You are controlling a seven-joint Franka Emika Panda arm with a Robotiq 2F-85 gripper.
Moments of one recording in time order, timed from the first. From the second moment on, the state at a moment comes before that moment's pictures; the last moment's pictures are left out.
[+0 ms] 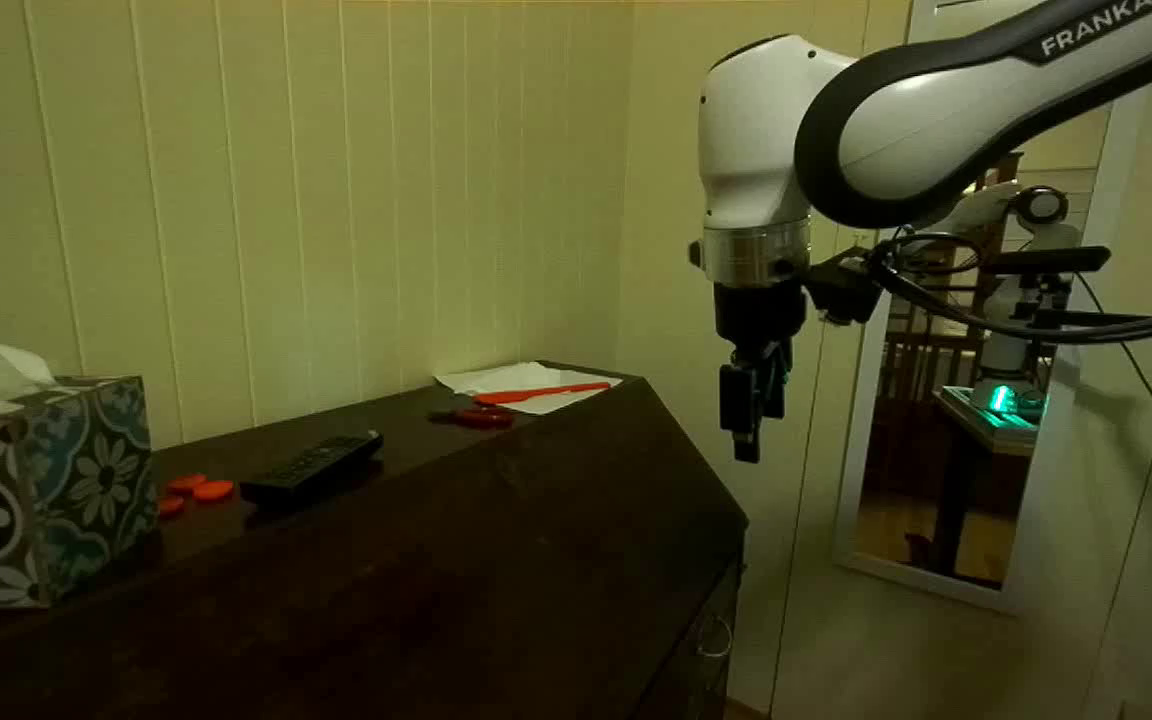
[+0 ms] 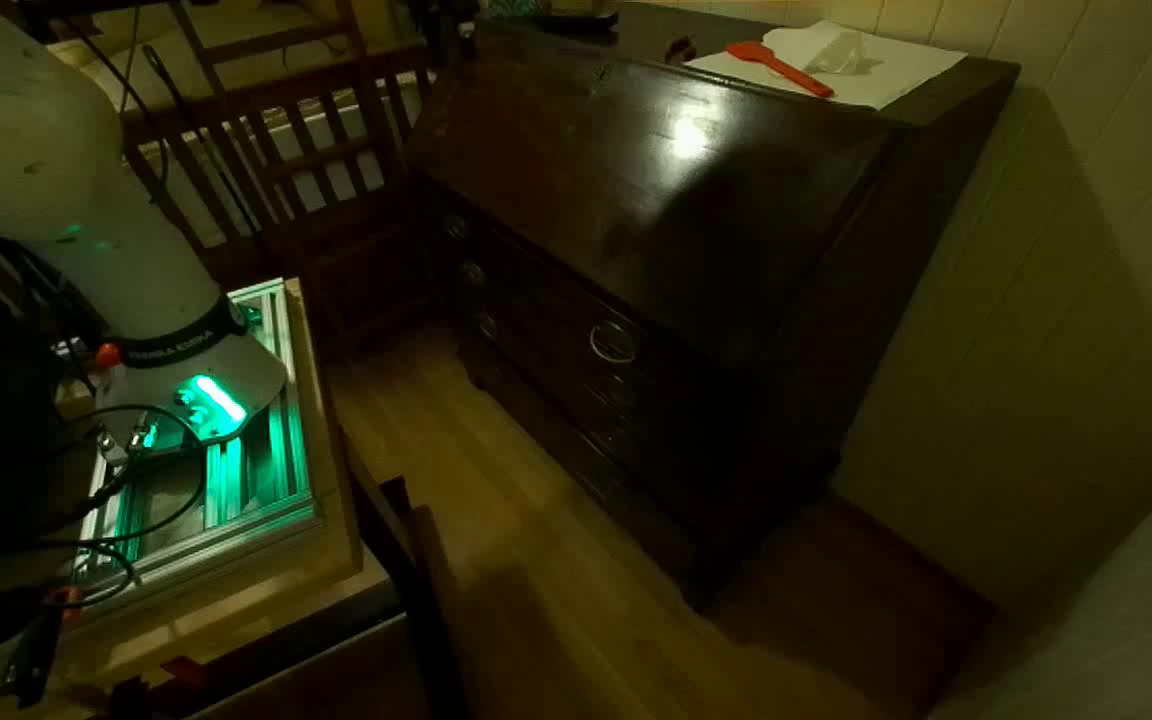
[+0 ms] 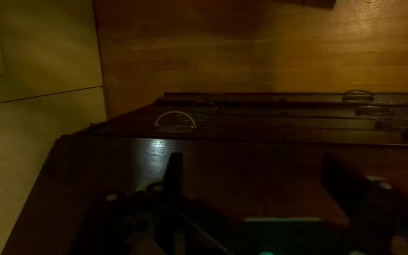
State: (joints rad) arm 0.05 -0.34 0.28 -2.33 -0.18 1.92 0.19
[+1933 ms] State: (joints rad) arm -0.16 -0.11 -0.44 -2.34 0.02 2.40 -0.72
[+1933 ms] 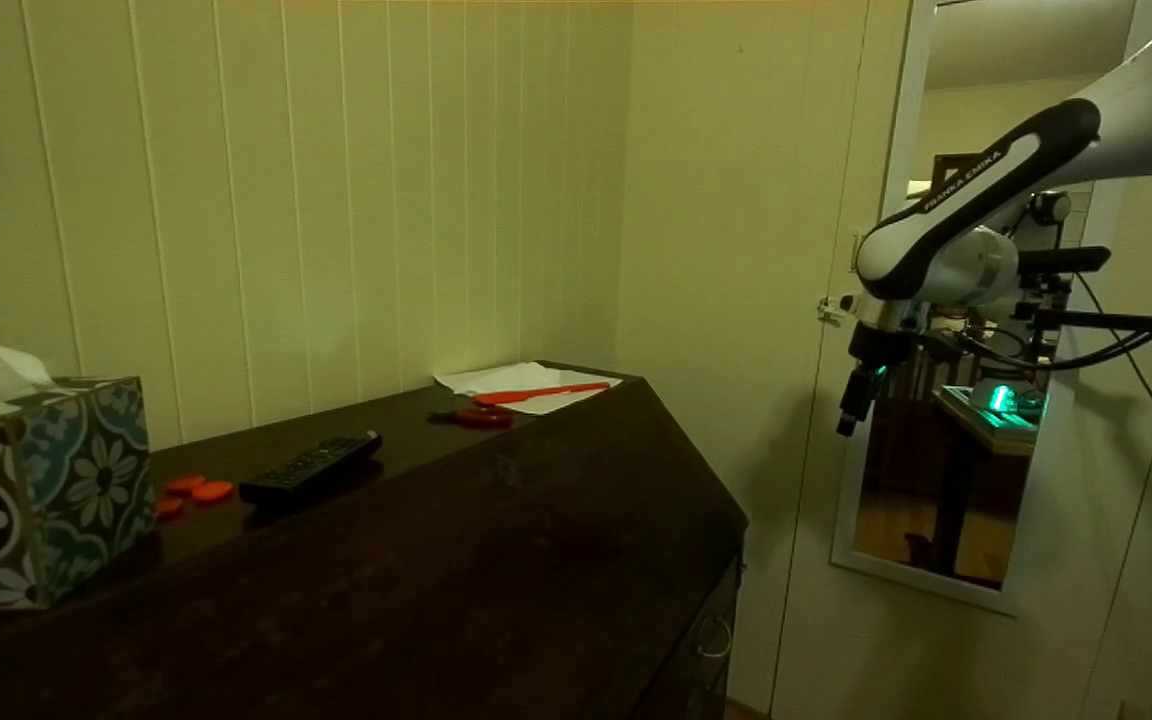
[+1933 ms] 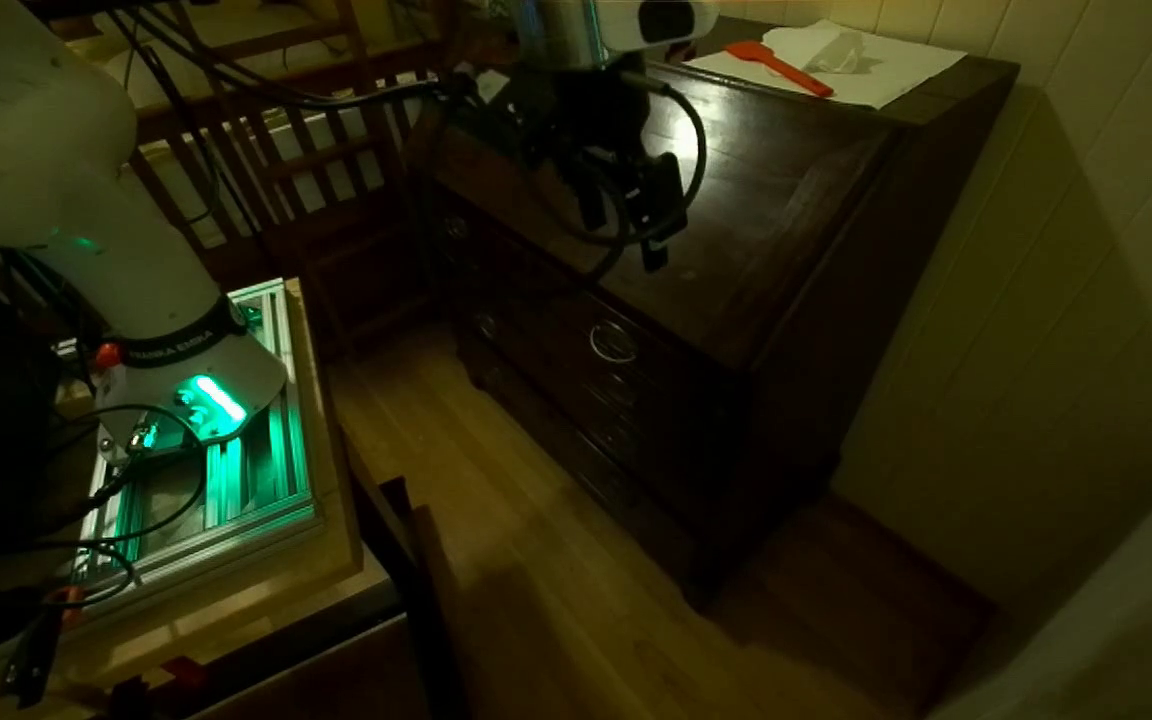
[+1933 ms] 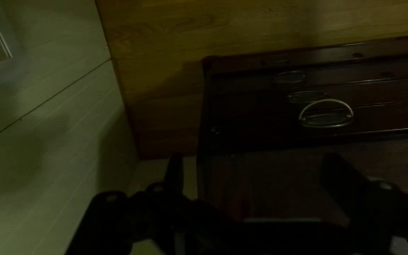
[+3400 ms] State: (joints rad) arm -0.37 0.38 -0.22 -2.20 0.41 2.71 -0.82
